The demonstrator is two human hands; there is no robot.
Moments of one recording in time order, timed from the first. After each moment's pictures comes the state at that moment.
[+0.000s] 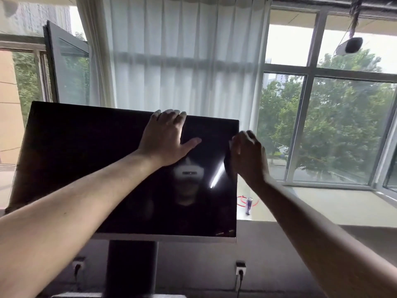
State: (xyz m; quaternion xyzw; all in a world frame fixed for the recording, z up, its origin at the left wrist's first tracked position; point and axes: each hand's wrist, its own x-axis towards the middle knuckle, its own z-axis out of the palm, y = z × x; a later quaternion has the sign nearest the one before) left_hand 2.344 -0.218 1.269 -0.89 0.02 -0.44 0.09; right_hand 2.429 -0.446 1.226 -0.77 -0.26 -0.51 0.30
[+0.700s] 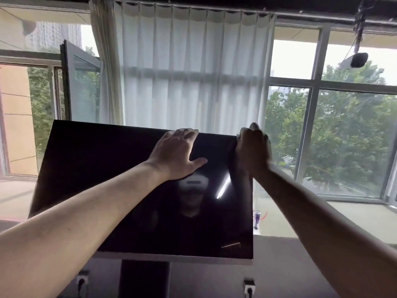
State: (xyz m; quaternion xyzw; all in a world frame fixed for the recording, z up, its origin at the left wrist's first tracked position) left_hand 2.334 -0.203 1.285 -0.92 0.08 -0.39 0.04; right_hand 2.420 -0.406 1.300 -0.84 -0.16 -0.48 0.17
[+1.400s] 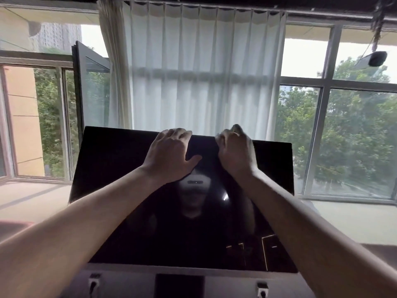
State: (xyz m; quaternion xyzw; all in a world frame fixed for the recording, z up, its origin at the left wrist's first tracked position) left_hand 2.311 -0.106 1.289 -0.90 0.04 -0.43 0.02; right_hand 2.382 -0.278 1.297 -0.82 -0.25 -0.44 0.25
